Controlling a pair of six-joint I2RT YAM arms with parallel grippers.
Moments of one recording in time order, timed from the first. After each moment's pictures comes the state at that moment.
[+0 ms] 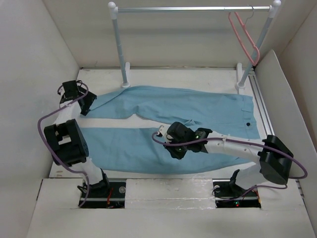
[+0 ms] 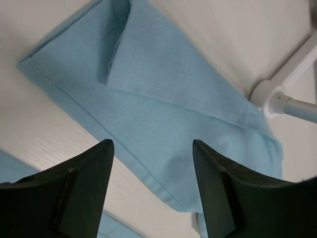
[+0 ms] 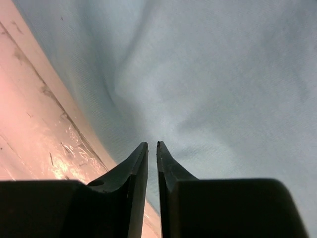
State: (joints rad) left arm 0.31 1.64 1.16 -0.35 0.04 -0.78; right arm 1.03 1.45 0.94 -0.52 -0.12 0.07
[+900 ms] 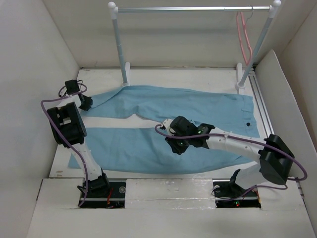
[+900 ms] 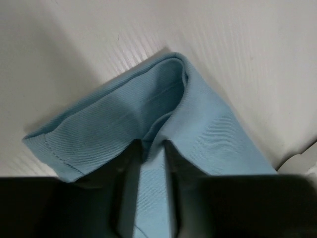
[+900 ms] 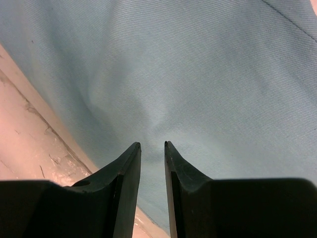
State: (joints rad) left arm 0.33 1.99 1.36 -0.31 -0.03 -0.86; right arm 0.96 1.44 0.96 -0.52 -0.09 0.09
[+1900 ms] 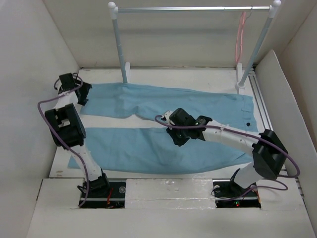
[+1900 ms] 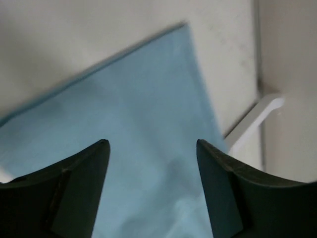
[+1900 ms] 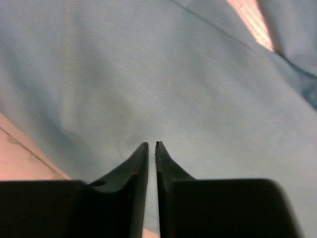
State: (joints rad) left arm 0.35 2.01 1.51 -0.25 0.12 -0.96; right arm 0.88 1.53 1.07 -0.58 -0.04 0.11
